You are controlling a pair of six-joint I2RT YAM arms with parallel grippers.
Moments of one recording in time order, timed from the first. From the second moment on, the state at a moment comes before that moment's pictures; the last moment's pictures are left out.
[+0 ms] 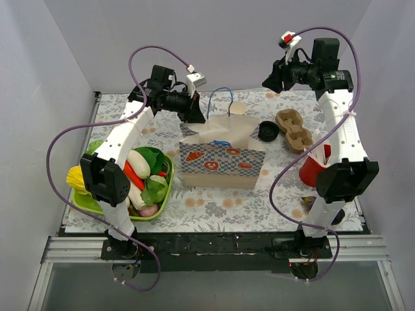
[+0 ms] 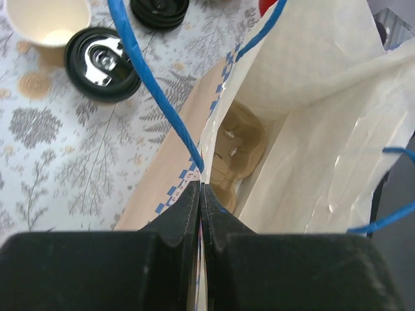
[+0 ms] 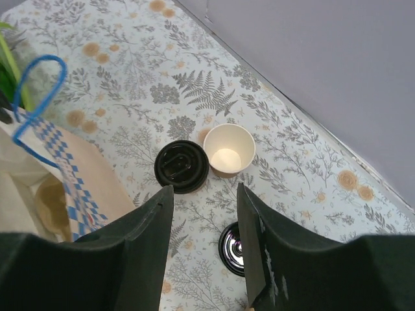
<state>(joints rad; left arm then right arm) -0.39 1.83 1.88 -0.80 0.82 0.26 0.09 1.78 2.09 -0.79 -0.77 -0.36</state>
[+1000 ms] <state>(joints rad) -0.19 1.73 1.91 -1.02 0.47 0.29 0.26 2.02 1.89 -0.66 -0.53 -0.44</state>
